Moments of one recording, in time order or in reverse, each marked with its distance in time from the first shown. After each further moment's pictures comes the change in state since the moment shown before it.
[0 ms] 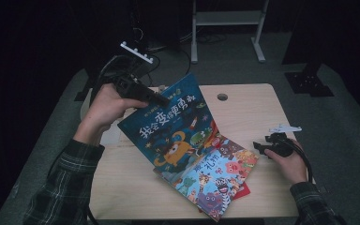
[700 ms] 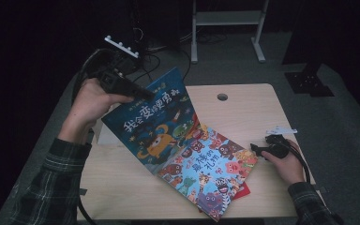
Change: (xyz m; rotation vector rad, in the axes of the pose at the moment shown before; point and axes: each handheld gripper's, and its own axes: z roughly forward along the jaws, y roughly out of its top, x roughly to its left) left arm 0.008 -0.011 -0.036 -0.004 0.129 -0.031; right arm 0.001 -0.008 0.014 -0.009 -0.021 0.002
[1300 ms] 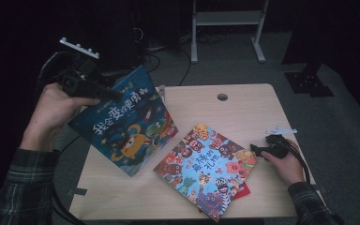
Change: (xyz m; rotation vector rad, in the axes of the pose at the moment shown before) left arm 0.028 -0.046 -0.054 -0.031 0.095 -0.096; right arm 0.000 0.000 0.001 0.005 0.001 -0.007
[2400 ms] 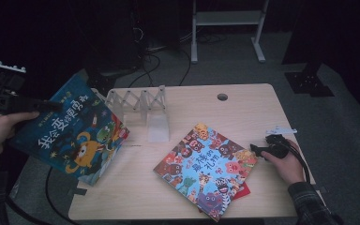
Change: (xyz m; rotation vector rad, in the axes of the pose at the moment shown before) left arm 0.071 -0.095 -0.074 -0.056 0.187 -0.258; right arm 0.000 0.000 0.000 0.001 -0.002 0.006
